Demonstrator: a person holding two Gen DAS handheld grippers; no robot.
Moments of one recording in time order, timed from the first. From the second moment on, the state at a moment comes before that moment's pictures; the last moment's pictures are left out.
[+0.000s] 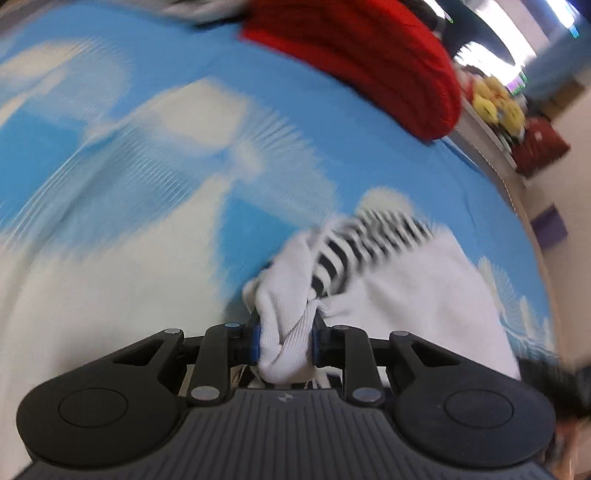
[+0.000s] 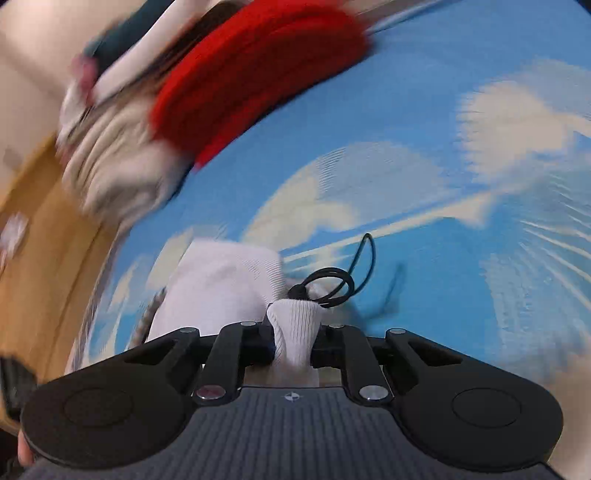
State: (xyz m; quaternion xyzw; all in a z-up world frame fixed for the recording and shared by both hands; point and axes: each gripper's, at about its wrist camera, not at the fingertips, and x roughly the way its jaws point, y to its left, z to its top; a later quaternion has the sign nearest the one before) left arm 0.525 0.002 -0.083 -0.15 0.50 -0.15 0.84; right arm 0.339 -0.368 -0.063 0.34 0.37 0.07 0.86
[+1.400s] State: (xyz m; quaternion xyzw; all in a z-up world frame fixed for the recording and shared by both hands) left arm 0.237 -0.023 -0.039 0.03 0.32 -0.10 0.94; right arm 0.116 -0.212 -0.021 0.11 0.25 -0.14 0.95
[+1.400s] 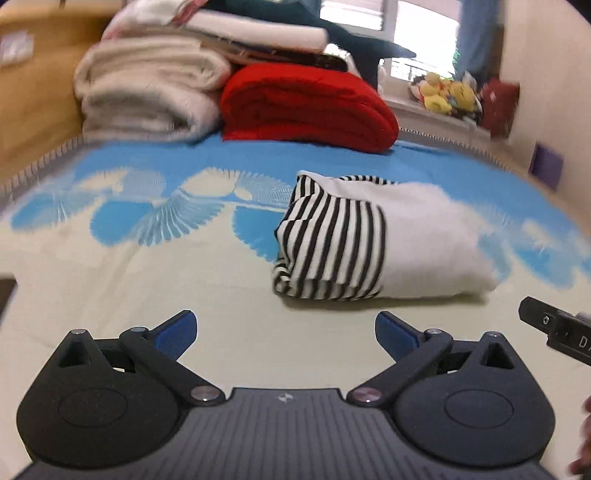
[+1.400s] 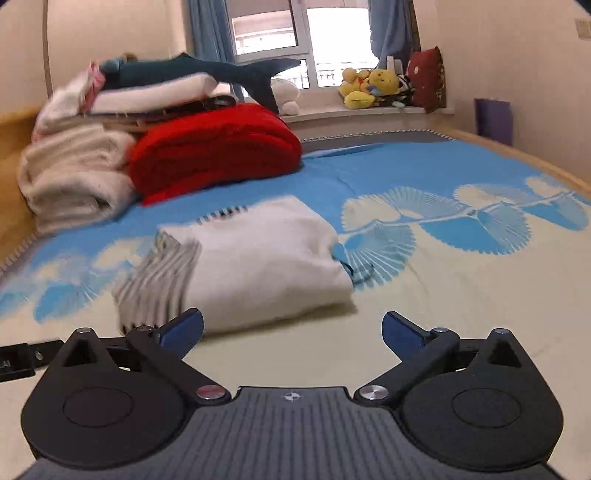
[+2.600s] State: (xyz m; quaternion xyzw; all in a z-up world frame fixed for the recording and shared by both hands) left arm 0.269 -0.074 -0.072 0.04 0.35 -0.12 0.93; right arm 0.159 -0.209 -0.058 0.03 0.30 -0.16 0.94
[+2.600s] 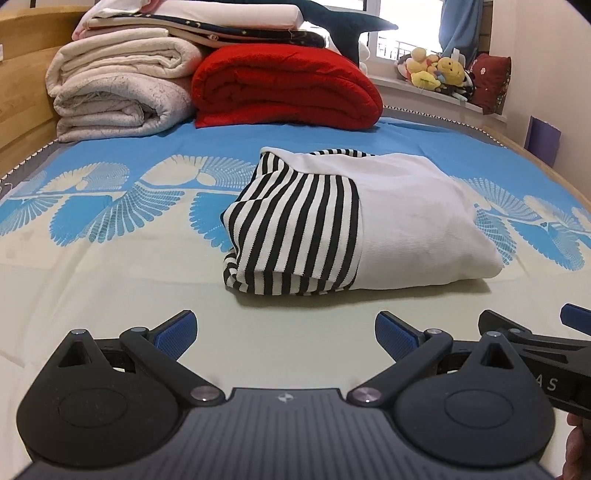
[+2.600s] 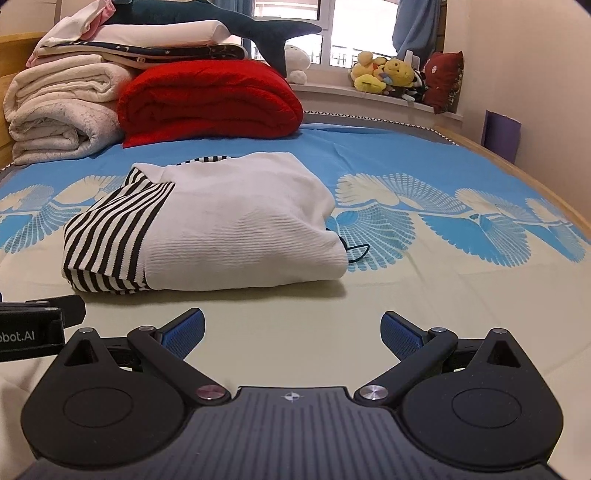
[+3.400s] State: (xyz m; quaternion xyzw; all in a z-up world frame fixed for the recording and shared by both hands) left arm 0.267 -0.077 -0.071 0.05 0.35 -0.11 0.93; right arm 0.161 -0.204 -0.060 0.02 0.31 -0.15 0.94
